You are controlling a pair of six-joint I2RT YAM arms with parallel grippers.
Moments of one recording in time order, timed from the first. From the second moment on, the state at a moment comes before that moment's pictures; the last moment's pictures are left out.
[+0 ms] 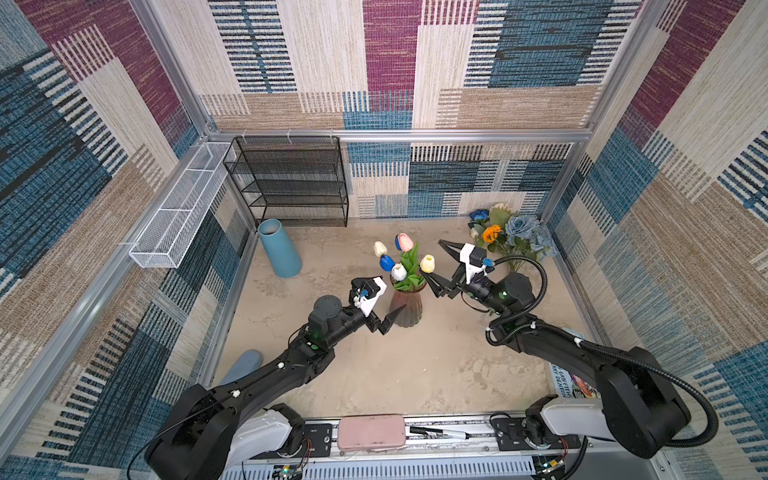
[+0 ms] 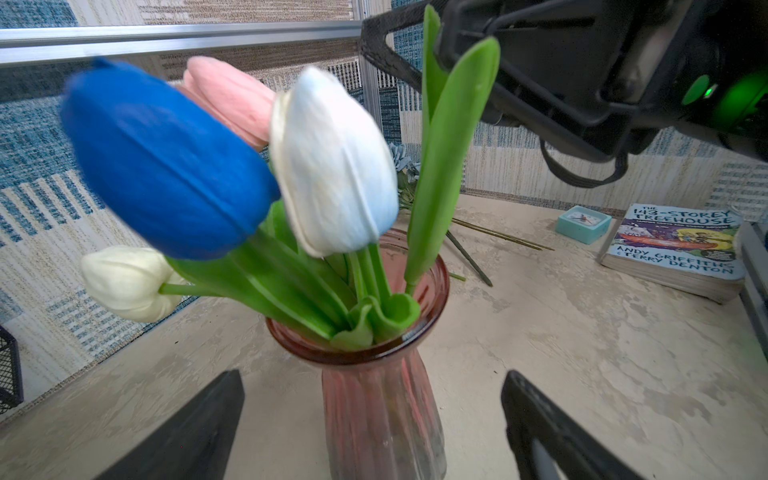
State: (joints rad) left arm -0.60 1.15 0.48 0.61 0.30 0.17; right arm 0.48 1.30 0.63 0.99 -0.48 0.04
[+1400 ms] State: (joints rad) left arm -0.60 1.13 0.47 0.60 0.29 0.18; right arm 0.47 1.33 0.90 0.38 -0.43 -0.03
